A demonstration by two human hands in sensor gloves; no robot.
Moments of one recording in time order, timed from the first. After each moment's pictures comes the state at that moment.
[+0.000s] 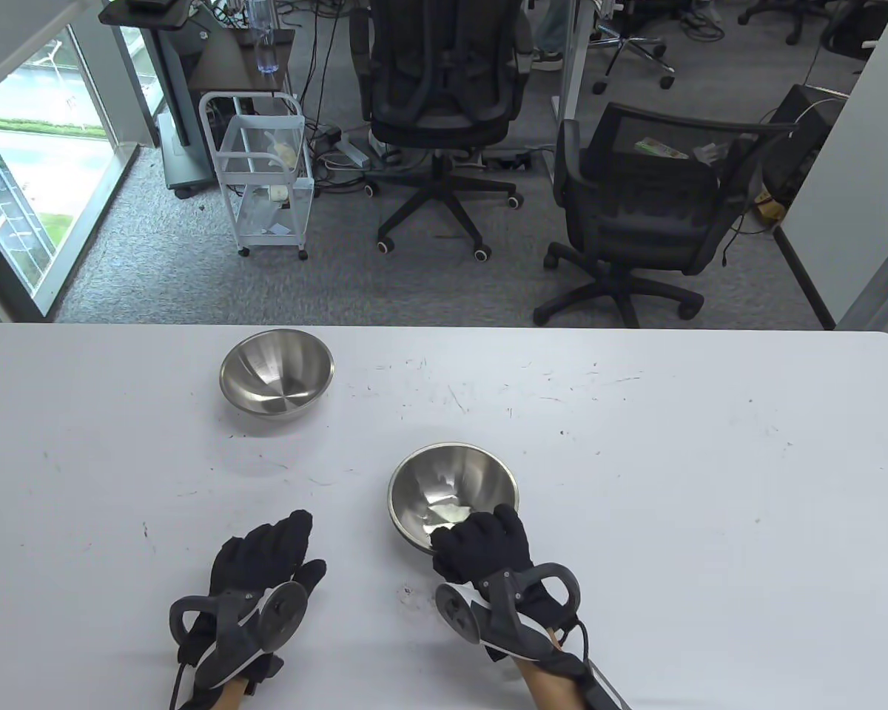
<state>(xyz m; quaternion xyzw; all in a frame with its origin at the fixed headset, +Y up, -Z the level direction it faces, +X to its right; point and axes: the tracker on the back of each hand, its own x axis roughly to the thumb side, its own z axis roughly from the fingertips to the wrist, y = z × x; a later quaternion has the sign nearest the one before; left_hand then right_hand) -0.230 -0.741 -0.266 0.13 -0.04 -0.02 0.99 0.042 -0.726 -0.282 -0.19 0.15 -0.97 0.06</state>
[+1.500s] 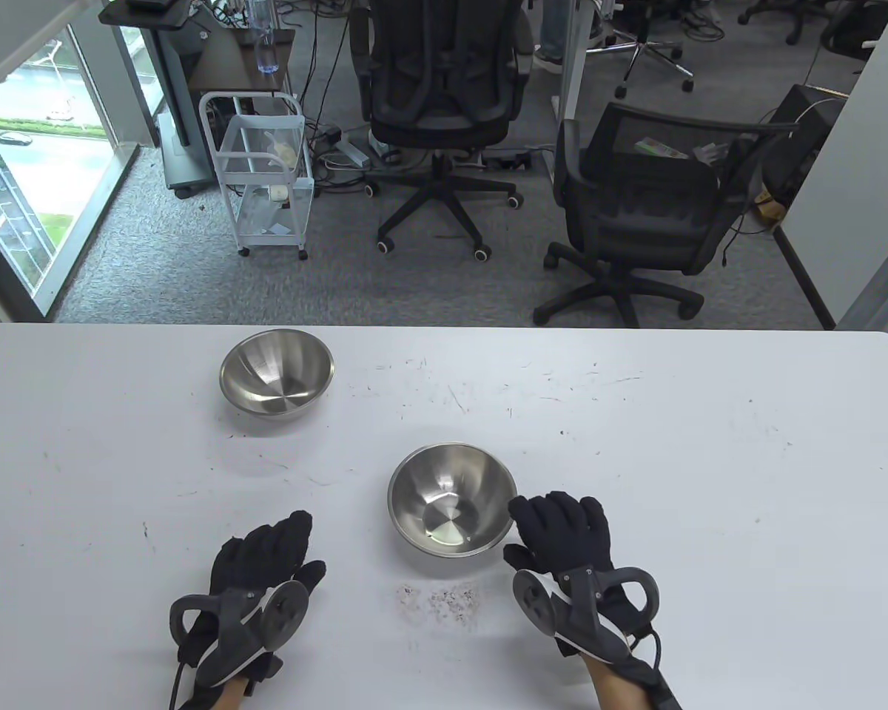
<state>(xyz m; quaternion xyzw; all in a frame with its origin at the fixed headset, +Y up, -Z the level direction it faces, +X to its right) -0.229 -0.741 -0.267 0.13 -0.04 -0.03 0.99 0.130 -0.712 -0.280 -0.09 0.16 -0.98 0.07</state>
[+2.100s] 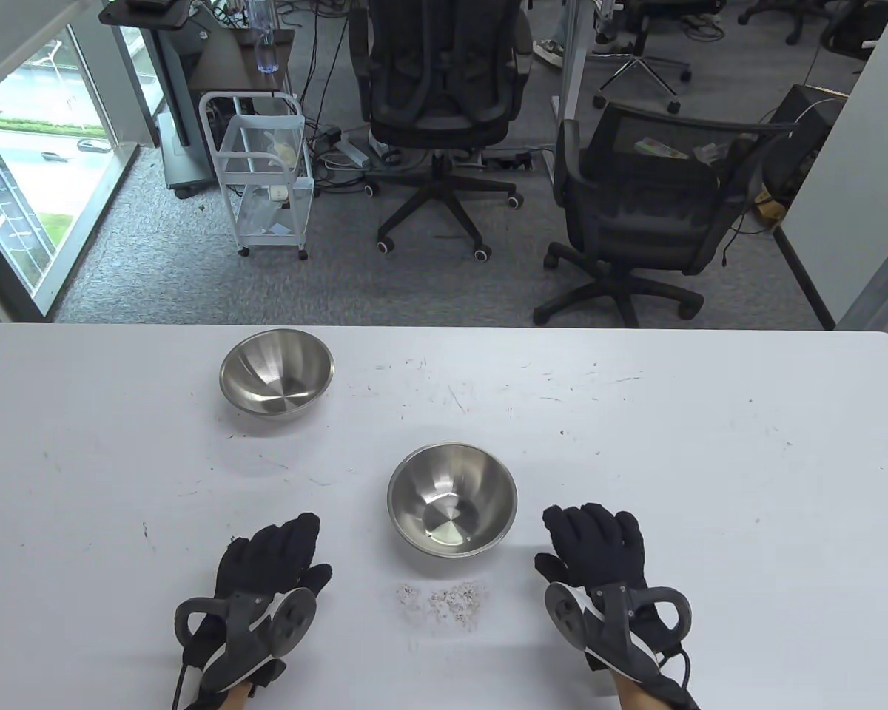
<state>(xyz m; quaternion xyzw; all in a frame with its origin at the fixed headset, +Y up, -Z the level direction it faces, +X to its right) -0.220 -0.741 -0.262 0.15 -0.06 -0.04 0.99 0.157 -0.725 -0.271 -0.06 0.17 -0.98 0.07</state>
